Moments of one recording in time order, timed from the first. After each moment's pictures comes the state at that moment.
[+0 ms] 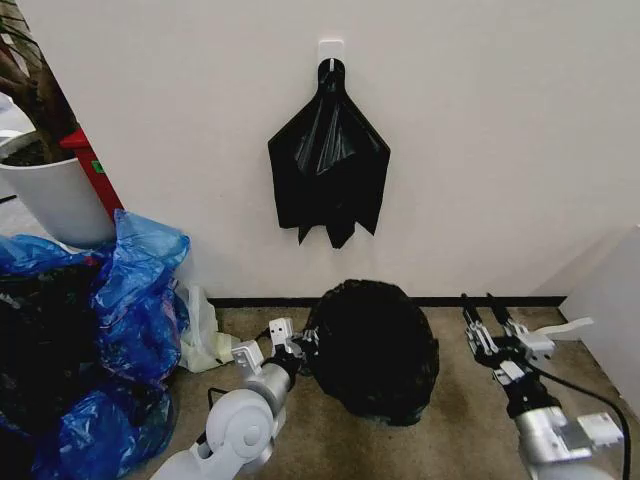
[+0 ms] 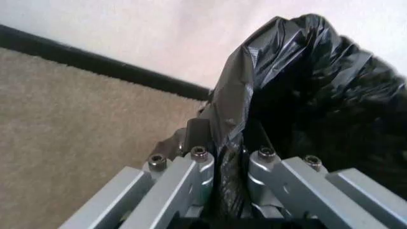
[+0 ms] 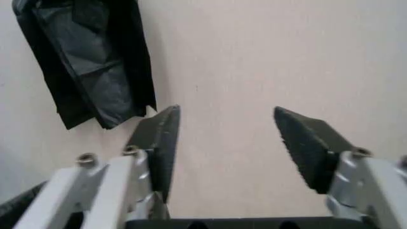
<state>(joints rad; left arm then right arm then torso) 1.19 -1.10 0.04 -2.05 -1.03 0.24 -0.49 -1.81 1.36 0.72 2.26 0.40 0.16 -0.10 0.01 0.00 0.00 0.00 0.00</state>
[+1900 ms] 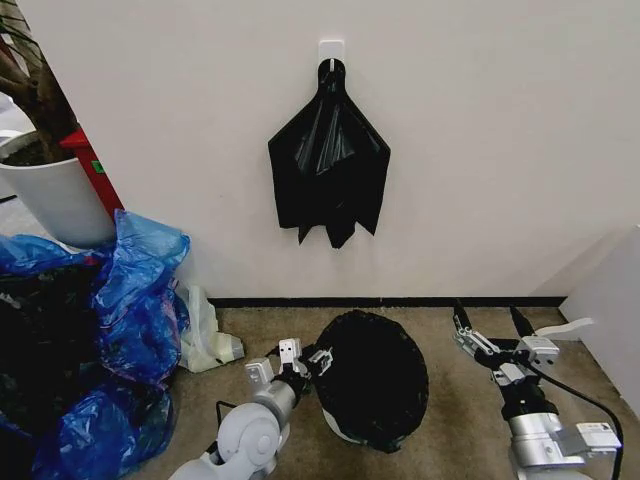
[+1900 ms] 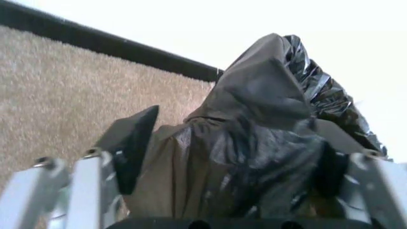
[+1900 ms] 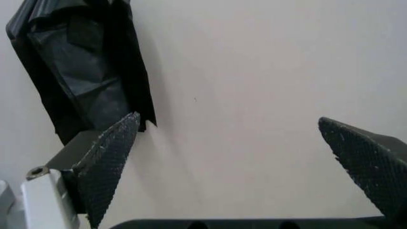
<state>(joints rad) 1.23 -1.12 0.03 -1.92 -0.95 0.19 -0.32 -1.78 1.34 0.67 2.29 0.42 0.15 -0.01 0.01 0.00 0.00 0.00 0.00</state>
